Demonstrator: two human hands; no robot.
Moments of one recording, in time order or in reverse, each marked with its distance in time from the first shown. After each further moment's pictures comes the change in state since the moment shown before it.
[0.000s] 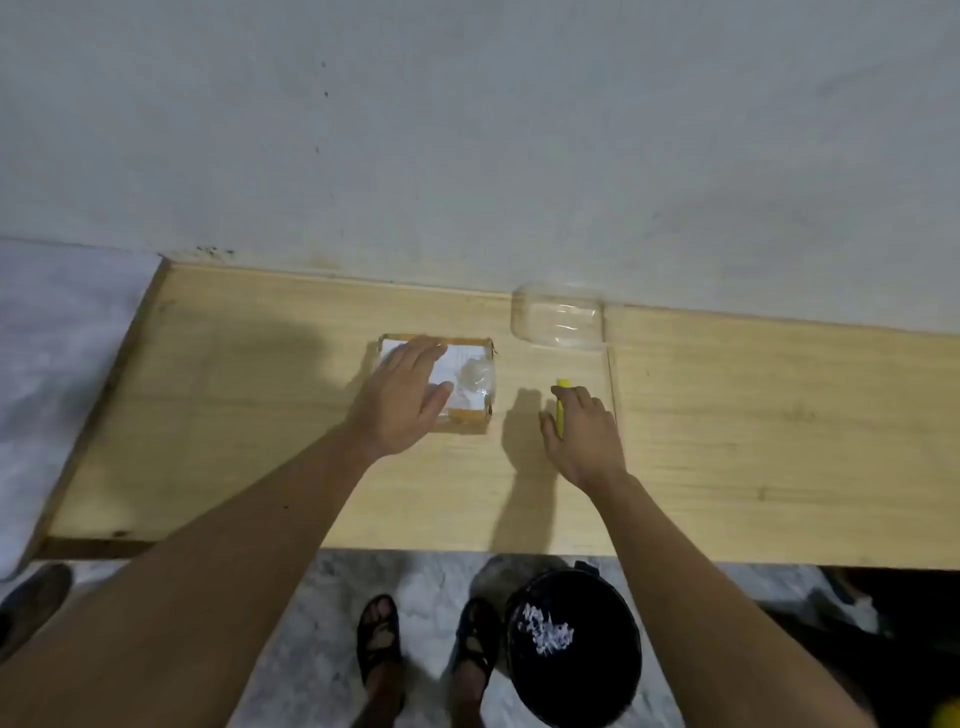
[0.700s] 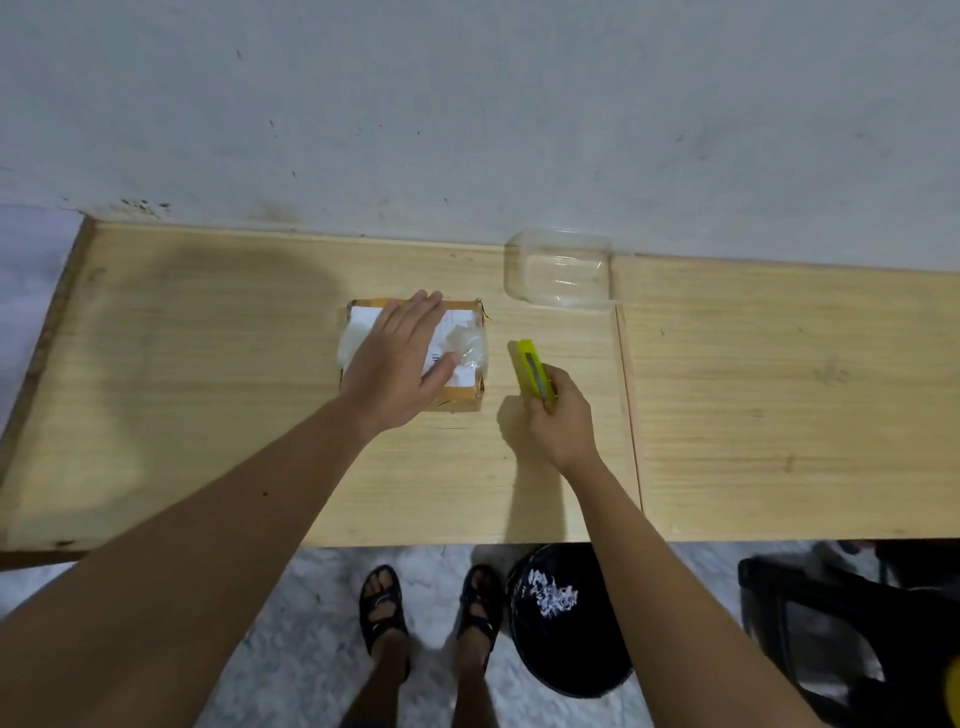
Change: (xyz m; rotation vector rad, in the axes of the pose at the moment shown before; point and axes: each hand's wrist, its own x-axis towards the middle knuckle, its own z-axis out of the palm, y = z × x) left_hand 0.027 -0.017 0.049 0.026 -0.029 0.027; right_hand 0.015 -0.004 0.055 0.691 -0.012 0.322
